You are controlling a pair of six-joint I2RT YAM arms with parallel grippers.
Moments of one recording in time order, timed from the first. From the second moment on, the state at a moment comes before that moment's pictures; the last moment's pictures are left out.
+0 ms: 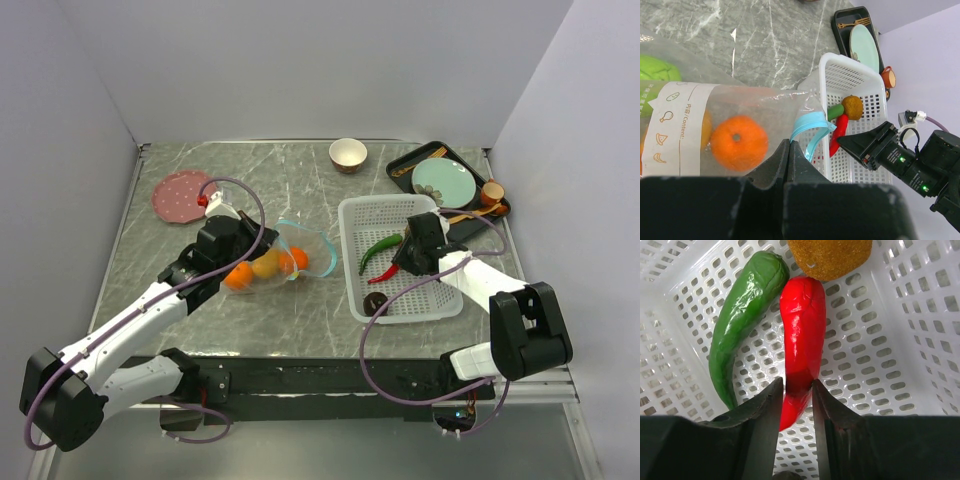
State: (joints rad) left arm -0.60 1.02 0.74 -0.09 -0.17 -0.94; right arm 0.25 1.38 0.69 -0.25 0.11 0.74
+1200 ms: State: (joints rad) left arm -0.60 1.04 0.74 -0.09 -0.15 -0.94; right arm 0.30 1.40 0.69 -0.28 0.14 0.72
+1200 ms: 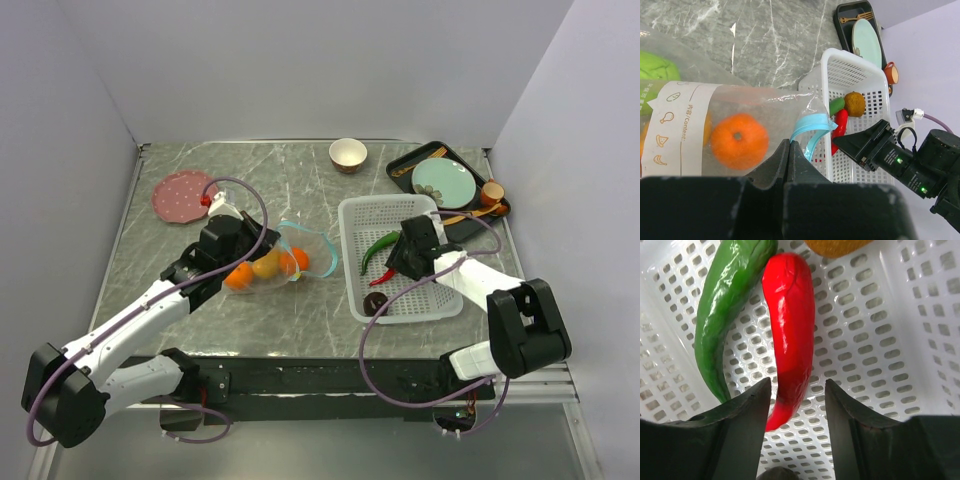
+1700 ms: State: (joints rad) left arm -0.60 1.04 0.74 -0.09 -0.15 -0.94; right arm 0.31 1.43 0.70 -0.31 0.14 0.72
